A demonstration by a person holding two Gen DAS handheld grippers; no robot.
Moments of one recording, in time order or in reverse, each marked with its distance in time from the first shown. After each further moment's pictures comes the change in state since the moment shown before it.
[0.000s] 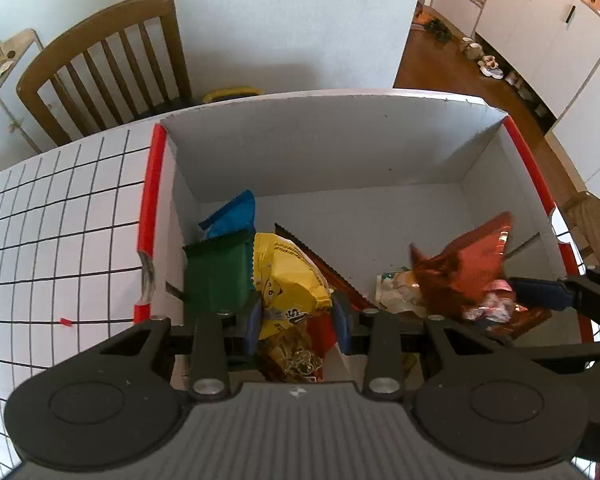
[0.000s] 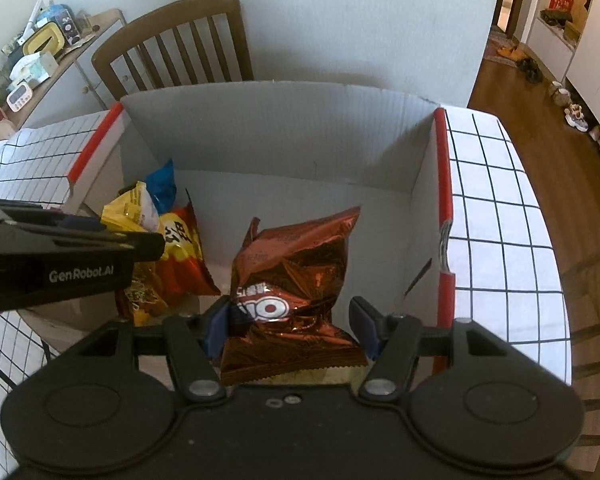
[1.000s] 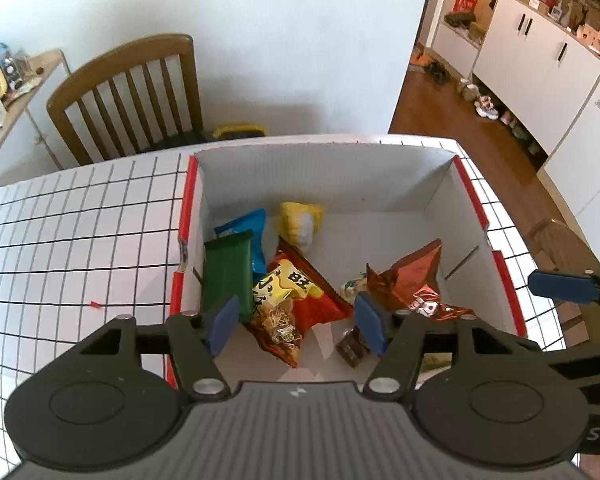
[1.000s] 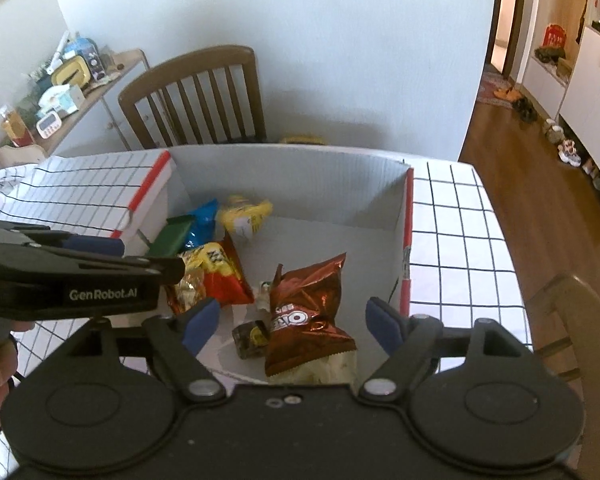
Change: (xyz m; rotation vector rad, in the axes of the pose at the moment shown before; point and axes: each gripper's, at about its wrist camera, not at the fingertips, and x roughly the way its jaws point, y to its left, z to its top) left arm -0.083 -0.009 -0.025 -0.044 -0.131 0.008; right arm -0.087 0.002 -0.018 -0.015 -0.154 0.021
